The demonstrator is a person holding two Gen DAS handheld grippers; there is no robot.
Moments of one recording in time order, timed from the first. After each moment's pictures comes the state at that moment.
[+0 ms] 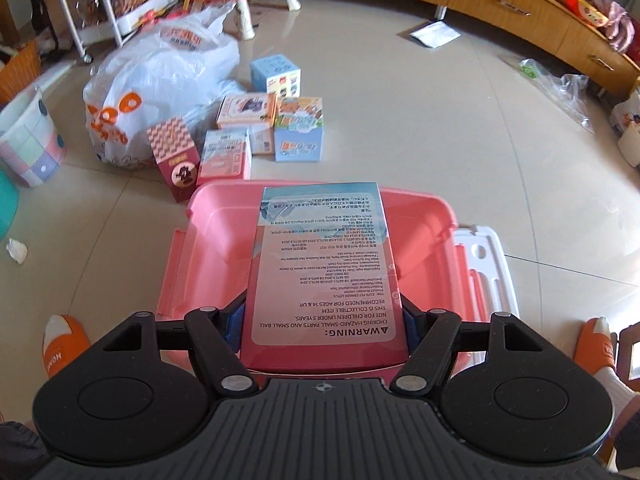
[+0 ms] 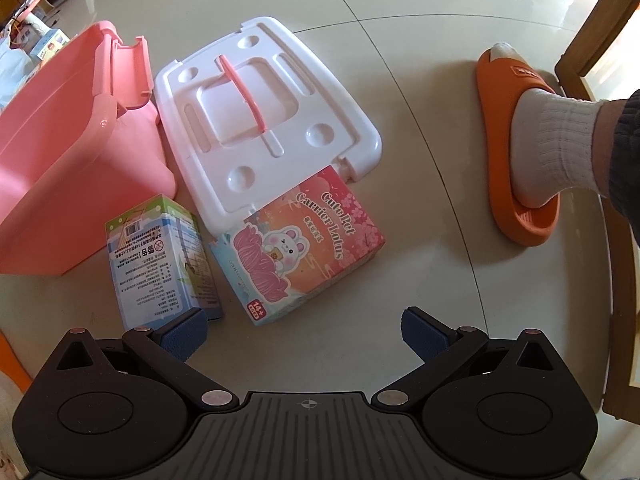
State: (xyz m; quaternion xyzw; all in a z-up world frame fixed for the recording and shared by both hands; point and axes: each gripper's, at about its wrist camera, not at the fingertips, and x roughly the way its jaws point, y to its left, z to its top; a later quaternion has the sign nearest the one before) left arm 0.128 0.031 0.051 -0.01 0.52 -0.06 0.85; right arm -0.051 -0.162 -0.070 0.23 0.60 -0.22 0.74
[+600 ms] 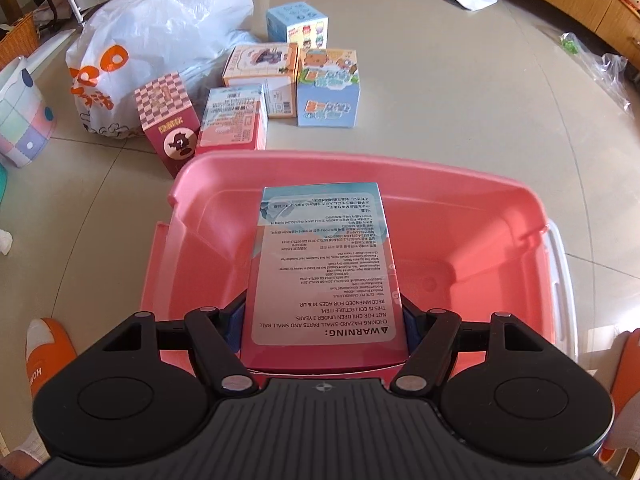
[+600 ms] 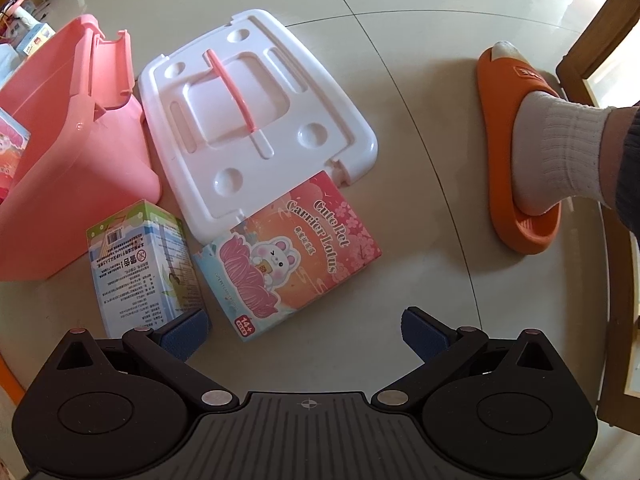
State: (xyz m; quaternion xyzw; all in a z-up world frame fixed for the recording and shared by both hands) left arm 0.182 0.041 -0.031 0.02 0.57 -0.03 0.82; right arm -0.038 -0.167 -0.083 0.22 0.61 -0.23 0.73
